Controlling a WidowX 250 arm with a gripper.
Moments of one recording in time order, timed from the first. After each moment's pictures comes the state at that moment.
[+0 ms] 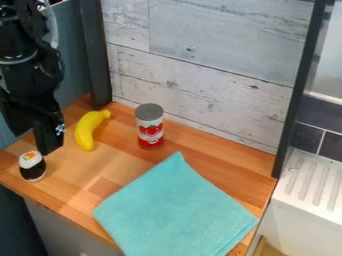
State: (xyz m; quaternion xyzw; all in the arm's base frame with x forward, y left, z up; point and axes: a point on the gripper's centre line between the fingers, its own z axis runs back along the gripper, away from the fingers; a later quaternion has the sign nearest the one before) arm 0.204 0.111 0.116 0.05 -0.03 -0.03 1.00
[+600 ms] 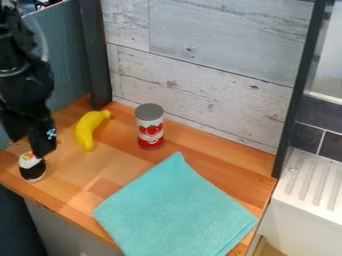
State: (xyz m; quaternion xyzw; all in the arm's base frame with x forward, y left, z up) arm 0.214 0.146 0.087 0.03 -0.02 -0.03 1.00
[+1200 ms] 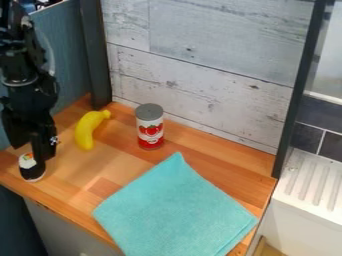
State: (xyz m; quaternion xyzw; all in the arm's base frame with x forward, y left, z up) arm 0.226 0.167 0.060 0.04 0.03 -0.02 1.00
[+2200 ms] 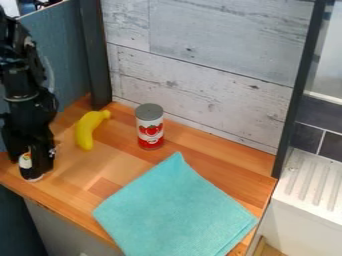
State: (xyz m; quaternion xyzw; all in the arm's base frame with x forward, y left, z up) arm 0.223 0.178 0.029 0.01 0.07 0.00 1.00
